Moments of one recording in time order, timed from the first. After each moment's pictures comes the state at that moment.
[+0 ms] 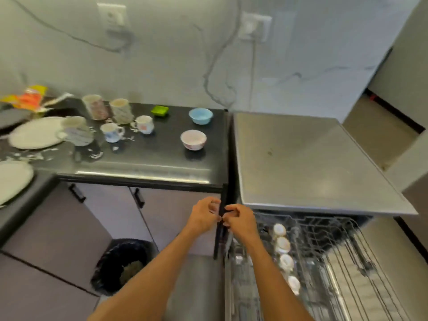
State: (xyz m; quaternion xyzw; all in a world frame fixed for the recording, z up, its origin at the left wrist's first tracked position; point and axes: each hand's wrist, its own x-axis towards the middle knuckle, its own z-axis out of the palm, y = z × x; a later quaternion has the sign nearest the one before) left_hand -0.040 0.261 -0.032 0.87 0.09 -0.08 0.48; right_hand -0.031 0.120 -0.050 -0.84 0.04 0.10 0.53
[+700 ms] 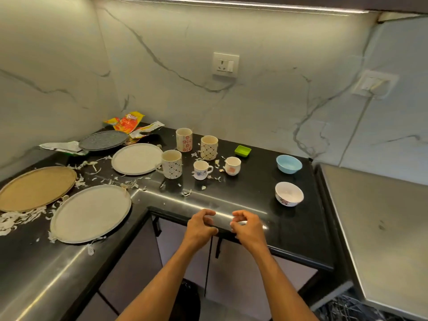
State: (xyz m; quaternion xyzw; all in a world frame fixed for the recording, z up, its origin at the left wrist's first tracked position) left_hand -0.015 0.593 -0.012 0.81 0.21 0.06 0.54; right_hand 0.049 0.439 -0.004 -0.84 -0.10 0.10 0.52
